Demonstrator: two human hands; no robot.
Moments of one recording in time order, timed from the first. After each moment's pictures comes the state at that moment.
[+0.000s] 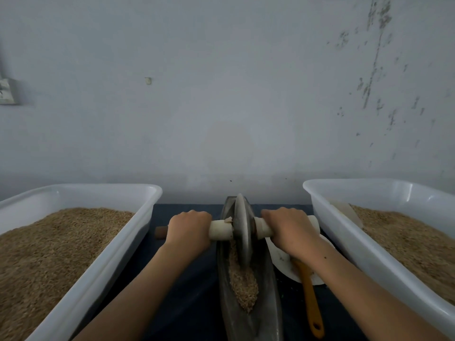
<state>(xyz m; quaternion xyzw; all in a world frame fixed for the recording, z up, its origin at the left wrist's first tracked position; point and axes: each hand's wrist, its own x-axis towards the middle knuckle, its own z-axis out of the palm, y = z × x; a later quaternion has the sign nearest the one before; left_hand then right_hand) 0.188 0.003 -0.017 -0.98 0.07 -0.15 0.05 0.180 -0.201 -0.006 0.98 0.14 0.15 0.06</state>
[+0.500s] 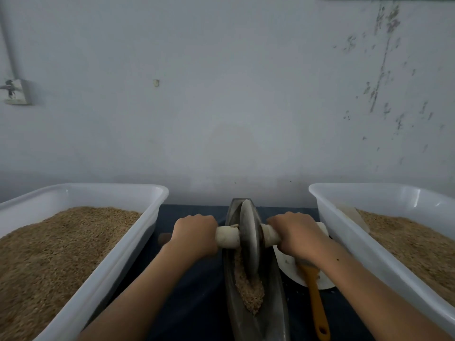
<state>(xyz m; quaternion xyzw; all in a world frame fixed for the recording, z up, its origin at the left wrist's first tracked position) 0.183 0.004 -0.010 -0.99 0.07 -0.07 0.06 0.181 -0.202 -0.005 0.98 0.15 0.11 0.07</state>
